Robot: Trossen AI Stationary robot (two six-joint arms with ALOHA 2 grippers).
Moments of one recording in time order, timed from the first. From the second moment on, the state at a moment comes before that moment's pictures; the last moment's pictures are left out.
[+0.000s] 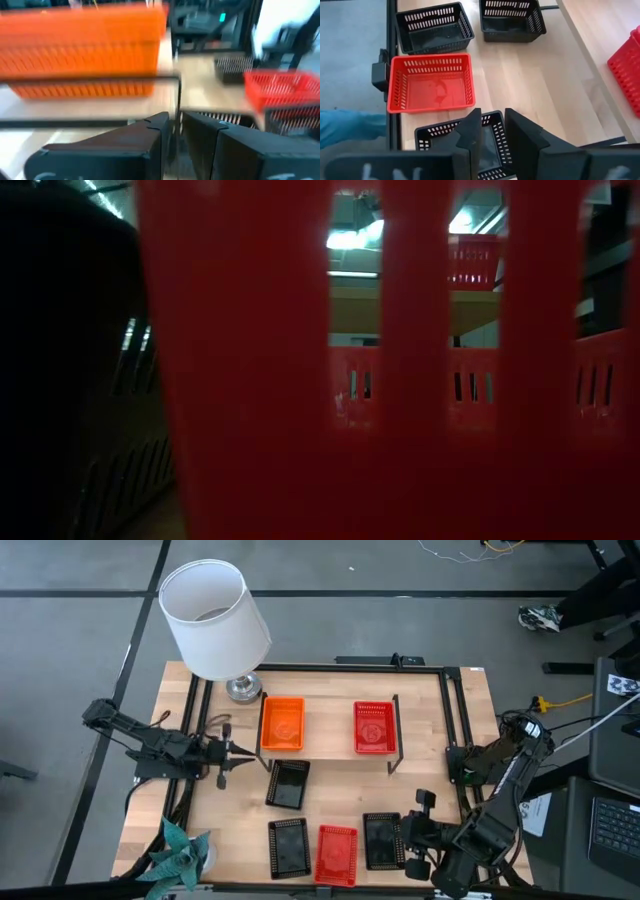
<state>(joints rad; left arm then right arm) -0.39 0.14 0.01 0.10 -0.46 0.01 0.94 1.67 1.63 -1.20 0.69 1.00</state>
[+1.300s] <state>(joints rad) -0.40 0.00 0.01 0.20 -0.44 0.01 0.95 1.67 1.60 -1.10 0.62 0.98</state>
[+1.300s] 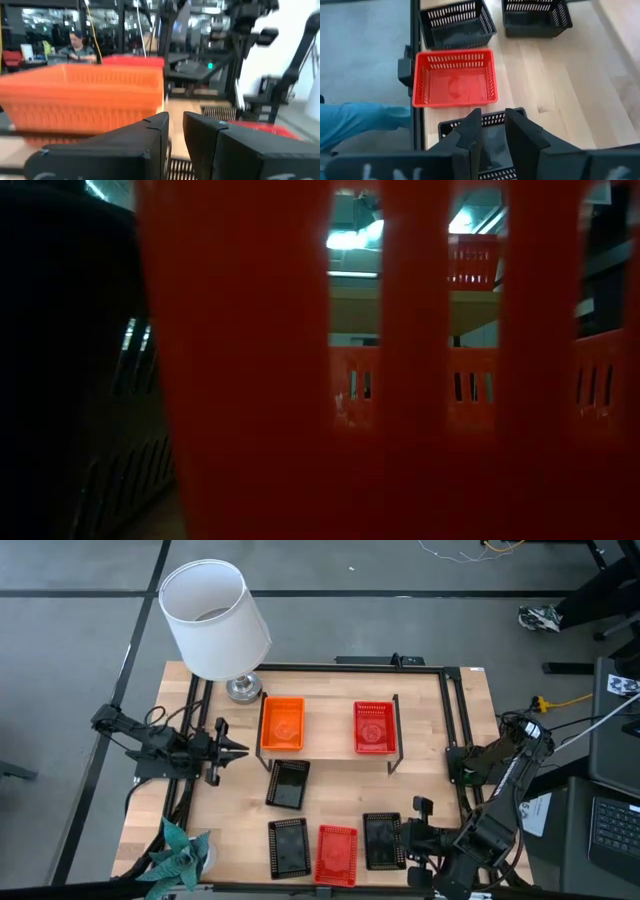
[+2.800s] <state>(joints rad) -0.35 0.00 0.01 0.26 -0.44 0.01 0.95 1.95 1.42 -0.77 0.22 0.79</state>
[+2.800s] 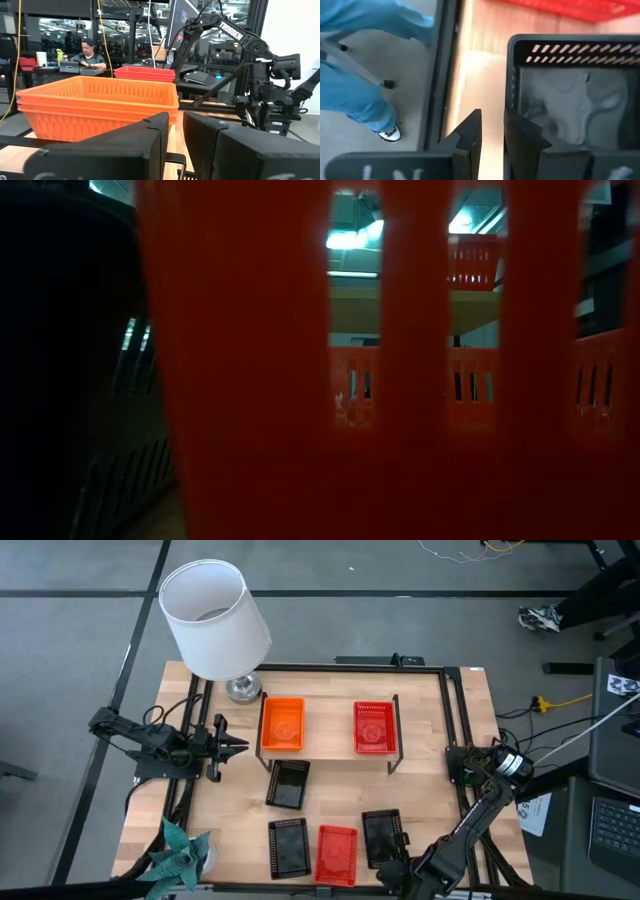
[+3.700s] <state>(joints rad) -0.35 0.00 0.01 0.26 -0.44 0.01 0.94 1.94 1.43 -0.80 0.32 0.83</state>
